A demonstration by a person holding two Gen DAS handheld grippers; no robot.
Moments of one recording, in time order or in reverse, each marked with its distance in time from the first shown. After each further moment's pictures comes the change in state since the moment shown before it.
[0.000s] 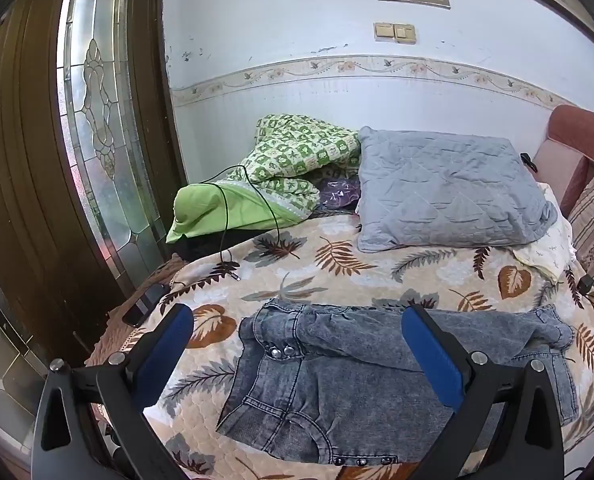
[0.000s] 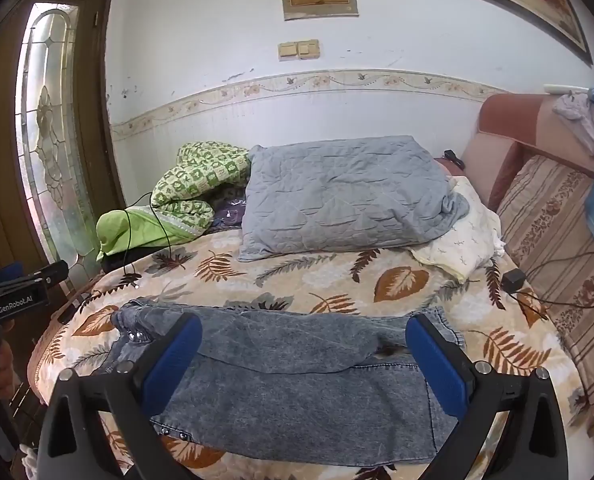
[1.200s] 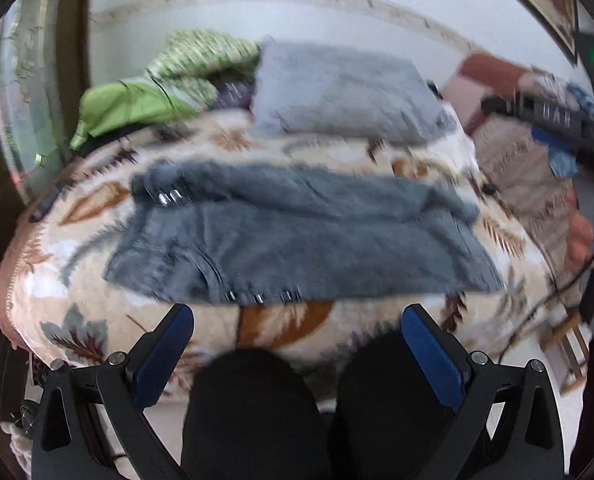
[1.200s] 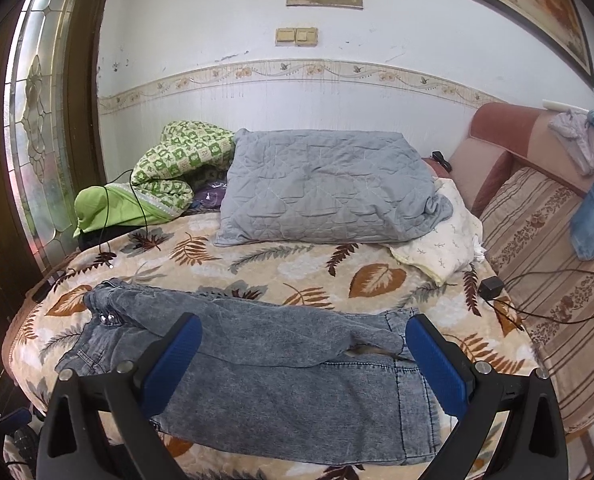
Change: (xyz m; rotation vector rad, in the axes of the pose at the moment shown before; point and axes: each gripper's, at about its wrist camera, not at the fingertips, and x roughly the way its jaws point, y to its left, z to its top) left arm -0.035 -0.030 -0.143 0.057 0.289 -0.396; right arm 0.010 -0.005 0.004 -0.050 0.073 -0.085
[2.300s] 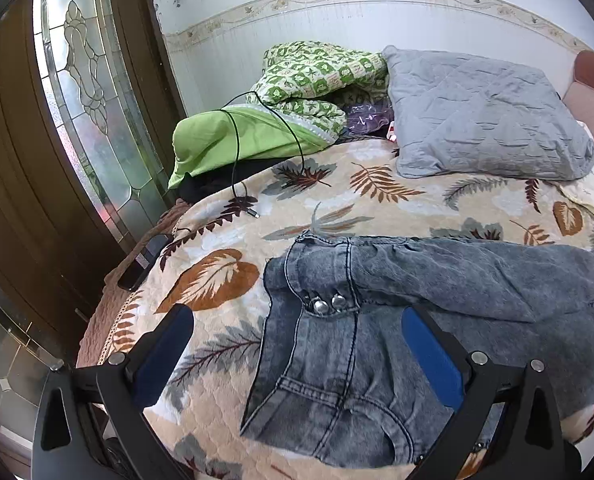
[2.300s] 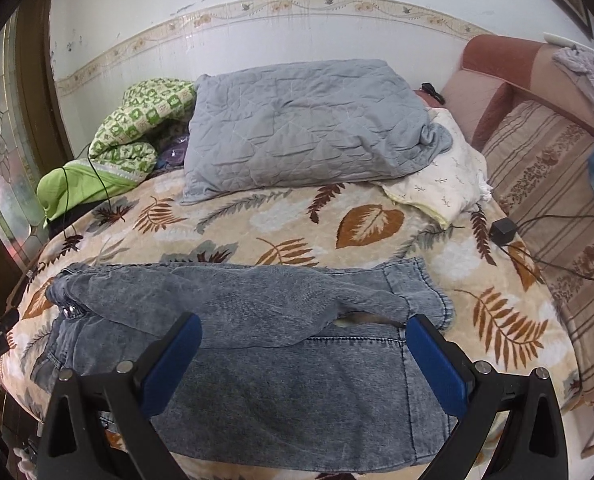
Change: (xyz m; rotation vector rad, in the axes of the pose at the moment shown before) left arm 0.086 0.114 0.119 -0.039 -0.079 0.459; right arm 0.106 -0.038 -0.011 0.088 0.192 -0.028
